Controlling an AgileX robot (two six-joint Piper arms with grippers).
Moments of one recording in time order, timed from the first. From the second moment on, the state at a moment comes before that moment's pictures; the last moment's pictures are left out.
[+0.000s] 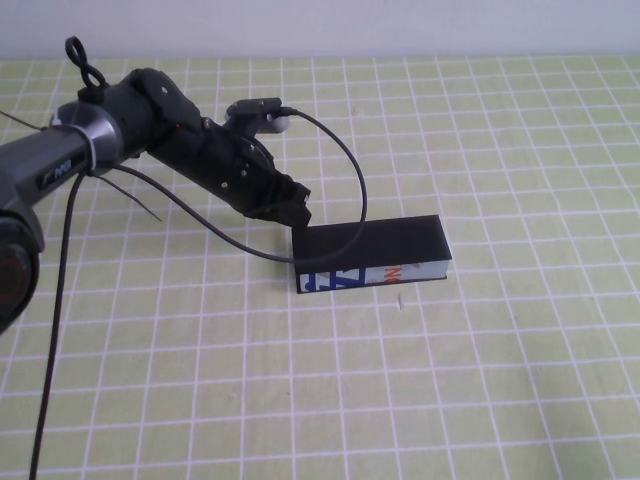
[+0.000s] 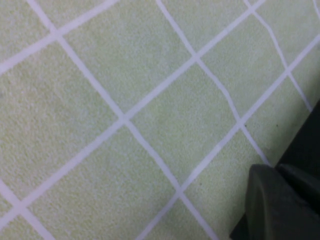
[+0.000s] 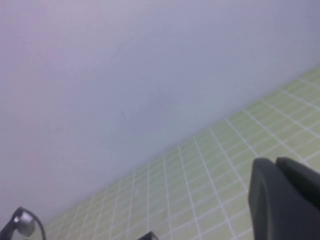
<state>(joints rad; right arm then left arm) 0.06 -0.01 0.03 0.61 -0.07 0.00 -0.29 2.28 -1.84 -0.75 0.98 0.69</state>
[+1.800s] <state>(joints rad) 0.56 1.81 -1.25 0.35 0.45 -1.06 -0.29 2.28 -1.84 -0.74 0.97 0.67</state>
